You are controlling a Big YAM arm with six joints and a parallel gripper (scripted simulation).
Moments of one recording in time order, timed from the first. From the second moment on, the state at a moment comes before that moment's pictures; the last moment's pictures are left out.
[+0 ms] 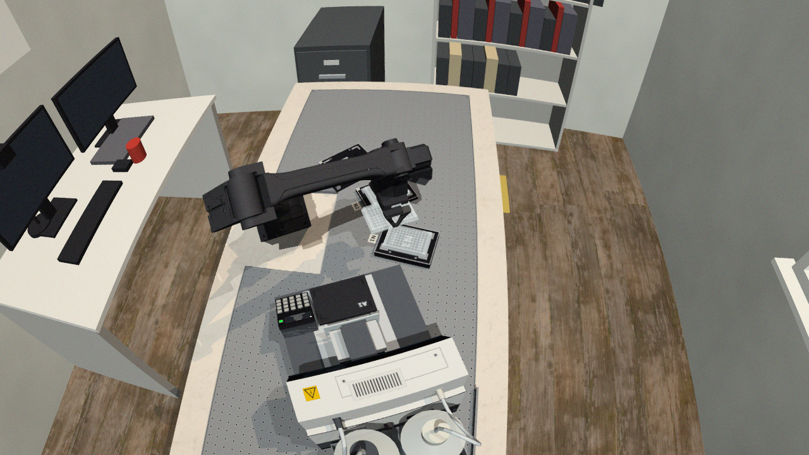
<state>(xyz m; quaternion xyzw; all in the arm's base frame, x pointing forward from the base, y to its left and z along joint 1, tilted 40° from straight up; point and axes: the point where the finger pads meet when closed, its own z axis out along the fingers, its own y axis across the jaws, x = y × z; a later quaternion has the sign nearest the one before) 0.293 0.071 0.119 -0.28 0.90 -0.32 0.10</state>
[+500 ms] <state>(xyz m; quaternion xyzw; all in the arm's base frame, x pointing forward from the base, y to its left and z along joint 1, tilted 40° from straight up) 0.285 0.017 0.158 -0.27 0.90 -0.32 0.11</state>
